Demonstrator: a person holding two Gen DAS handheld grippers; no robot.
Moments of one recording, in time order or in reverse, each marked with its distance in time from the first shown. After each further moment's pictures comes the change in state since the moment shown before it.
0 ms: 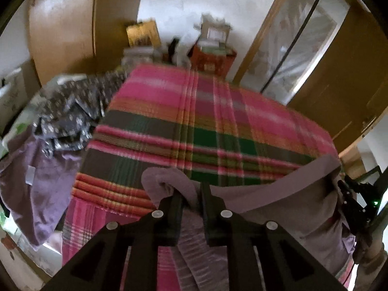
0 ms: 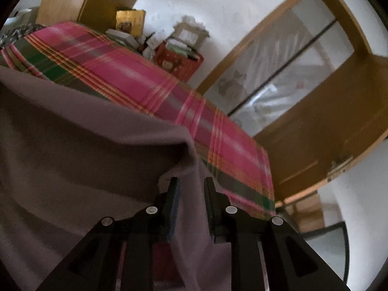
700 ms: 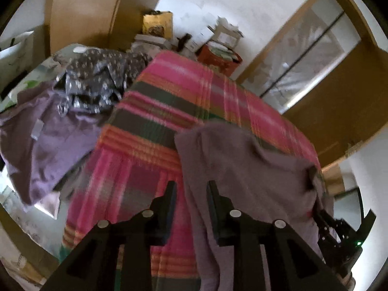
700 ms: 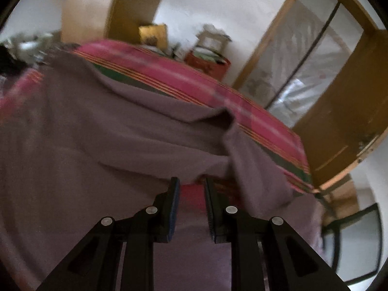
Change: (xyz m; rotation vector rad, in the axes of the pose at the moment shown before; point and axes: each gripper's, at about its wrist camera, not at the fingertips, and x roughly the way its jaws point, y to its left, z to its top) left arm -0.042 0.040 -0.045 -0.111 0.005 -0.121; right arm -0.084 0.041 -0.047 0.060 -0.112 0.262
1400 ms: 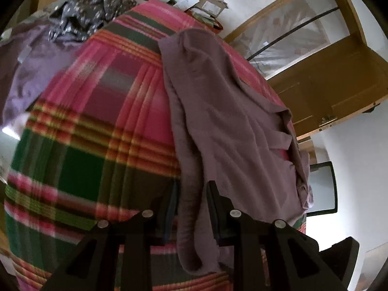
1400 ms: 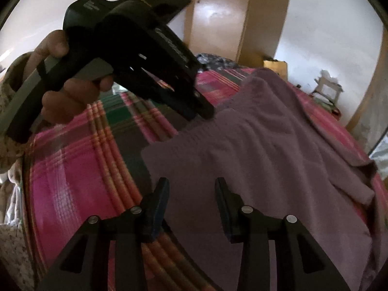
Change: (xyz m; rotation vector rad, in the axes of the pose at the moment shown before) left arm -0.009 0.016 -0.094 -0.048 0.167 -0.184; right arm -0.074 0.195 -0.040 -0.286 -0.180 0.534
